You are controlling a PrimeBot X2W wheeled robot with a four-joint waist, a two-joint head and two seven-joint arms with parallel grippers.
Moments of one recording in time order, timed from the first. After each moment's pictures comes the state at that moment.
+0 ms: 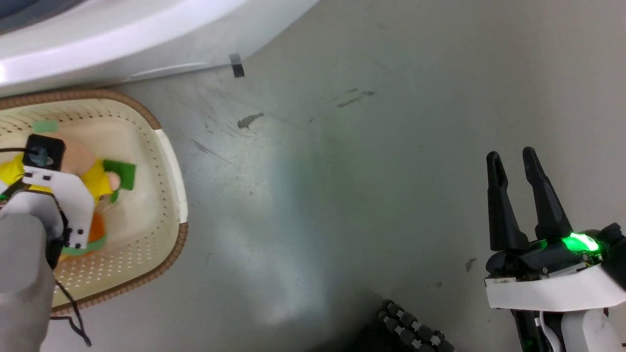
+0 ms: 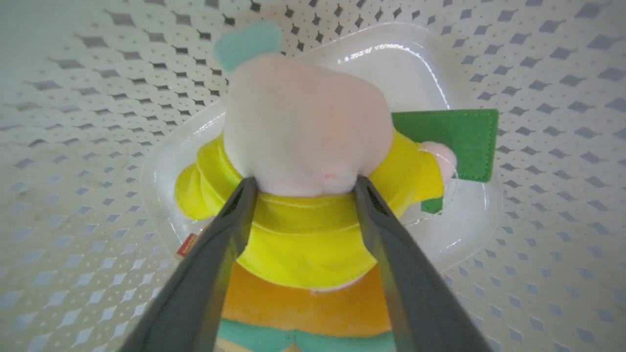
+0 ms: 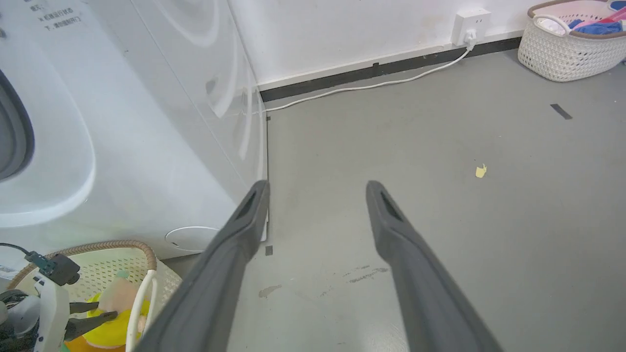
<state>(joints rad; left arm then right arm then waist) -0.73 0.51 -0.20 0.89 -0.06 -0.03 0.22 -0.13 -0.05 0.08 -0.16 0.45 0.13 -0.23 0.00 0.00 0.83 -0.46</state>
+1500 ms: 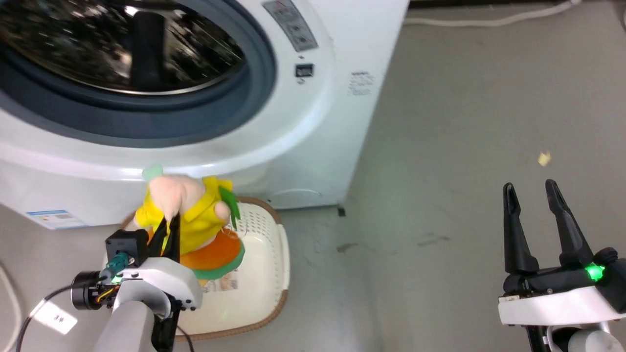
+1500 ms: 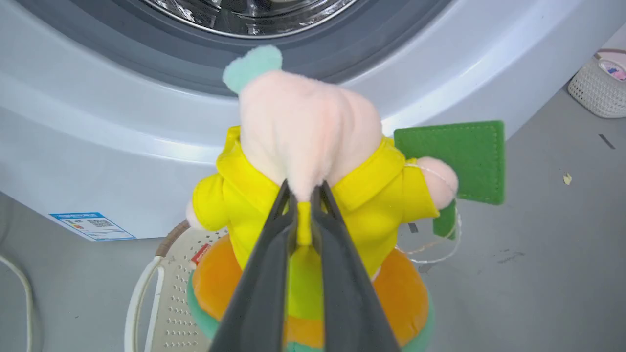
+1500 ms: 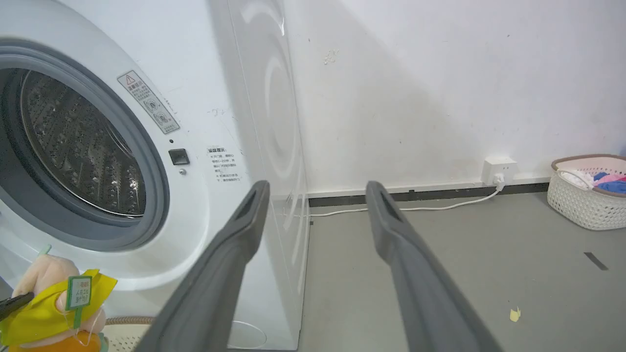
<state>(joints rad) -0.38 0.21 -0.10 0.65 -0.27 -0.03 -0.26 -0.06 -0.05 -0.02 -0.09 0.22 0.13 -0.26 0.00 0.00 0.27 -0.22</state>
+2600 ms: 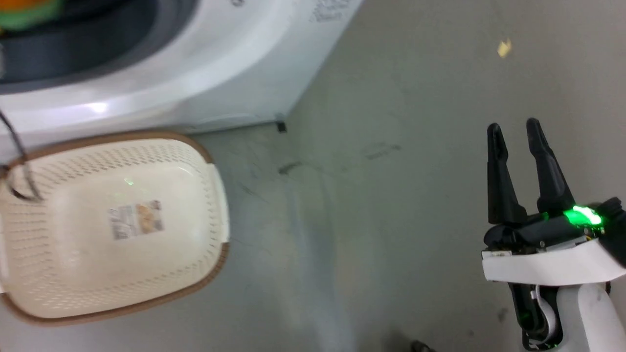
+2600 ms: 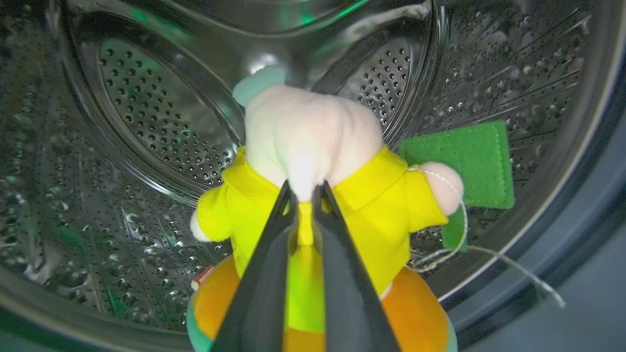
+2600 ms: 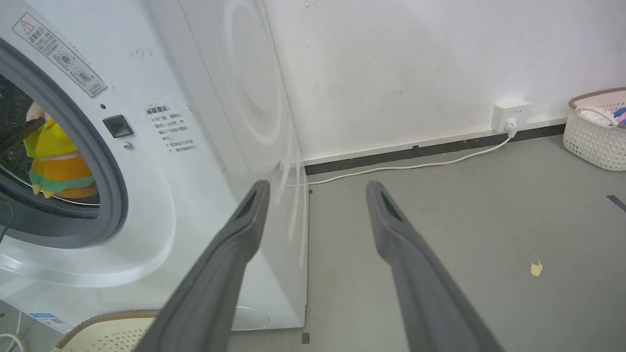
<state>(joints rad) -0.89 0.52 0.05 0.24 -0.11 -0.11 0.03 -0.23 -0.05 0.08 -0.11 0.39 0.13 -0.26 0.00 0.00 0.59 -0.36</state>
